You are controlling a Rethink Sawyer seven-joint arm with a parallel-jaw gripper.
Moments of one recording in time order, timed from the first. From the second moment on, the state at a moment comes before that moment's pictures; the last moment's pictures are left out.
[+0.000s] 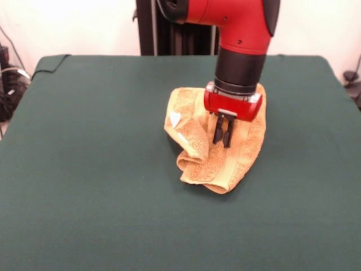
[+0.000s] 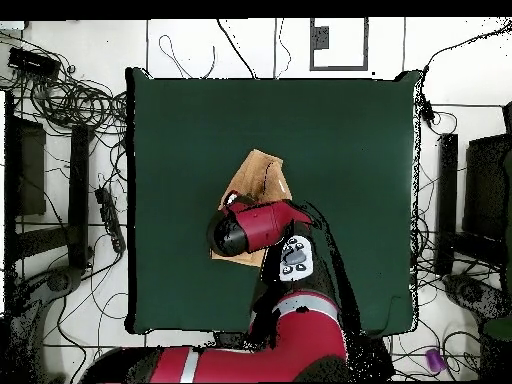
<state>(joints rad) -0.03 -0.40 -0.05 1.55 -0.39 0.17 2.51</state>
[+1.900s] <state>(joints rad) 0.15 -0.31 -0.21 1.44 -0.01 0.37 2.51</state>
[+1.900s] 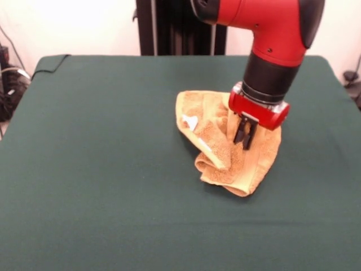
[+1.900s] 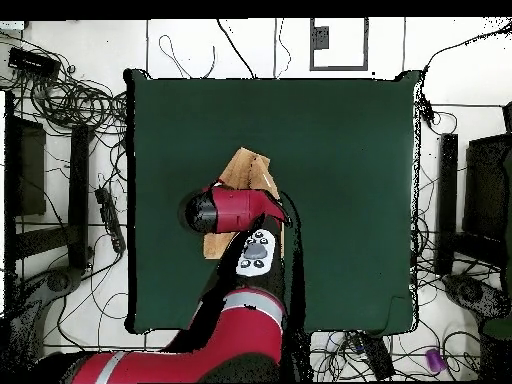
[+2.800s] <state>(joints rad) 0.16 -0.33 -0.24 1.44 0.07 0.42 2.51</state>
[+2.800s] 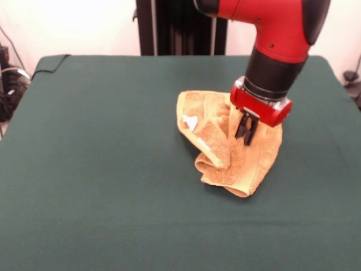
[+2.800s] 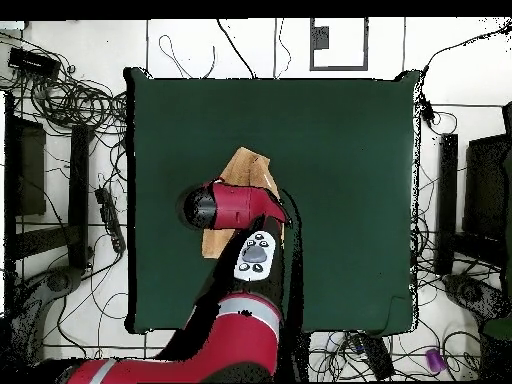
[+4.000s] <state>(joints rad) 0.14 -0.52 -0.23 1.60 0.08 0.42 2.51</state>
